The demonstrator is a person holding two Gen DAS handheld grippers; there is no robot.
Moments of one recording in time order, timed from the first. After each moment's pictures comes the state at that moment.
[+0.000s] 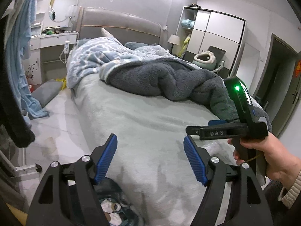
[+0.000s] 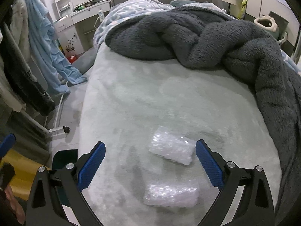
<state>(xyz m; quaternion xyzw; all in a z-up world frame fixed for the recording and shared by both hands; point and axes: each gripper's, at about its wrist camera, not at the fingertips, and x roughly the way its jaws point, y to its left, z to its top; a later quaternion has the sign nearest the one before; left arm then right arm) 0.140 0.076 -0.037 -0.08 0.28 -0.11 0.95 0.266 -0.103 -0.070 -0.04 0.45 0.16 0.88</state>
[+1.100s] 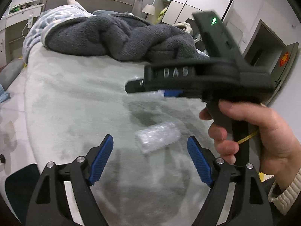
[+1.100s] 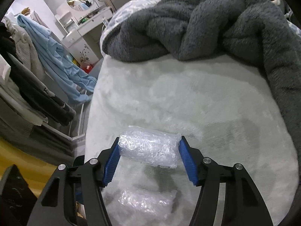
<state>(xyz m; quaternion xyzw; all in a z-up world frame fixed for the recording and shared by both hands) 0.196 -0.062 -0.103 -0.11 0.38 -0.23 0.89 0.301 -0.171 -0.069 0.07 0.48 0.24 0.84</state>
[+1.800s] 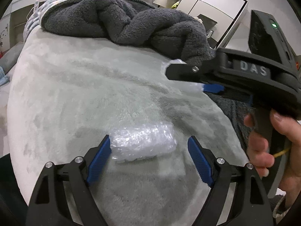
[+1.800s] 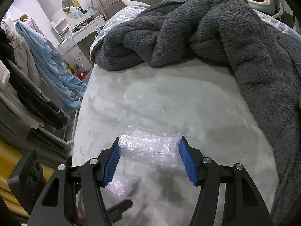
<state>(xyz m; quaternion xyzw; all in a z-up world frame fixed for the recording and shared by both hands) 0.226 -0.099 -0.129 -0.13 0.41 -0.19 0.88 0.288 -0.229 -0.072 0.08 0.46 0.21 0.86</state>
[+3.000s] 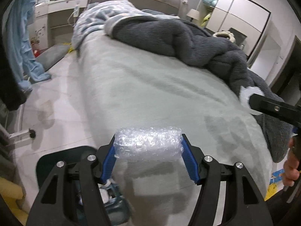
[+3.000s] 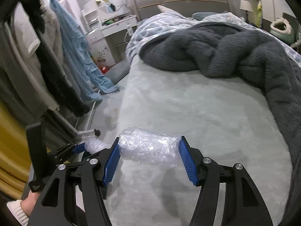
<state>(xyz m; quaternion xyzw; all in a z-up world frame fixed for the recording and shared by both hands) 0.175 0.055 -0.110 -0.12 0.40 -0.06 0.91 0.204 -0.124 -0.035 0.01 0.40 0.28 0.87</state>
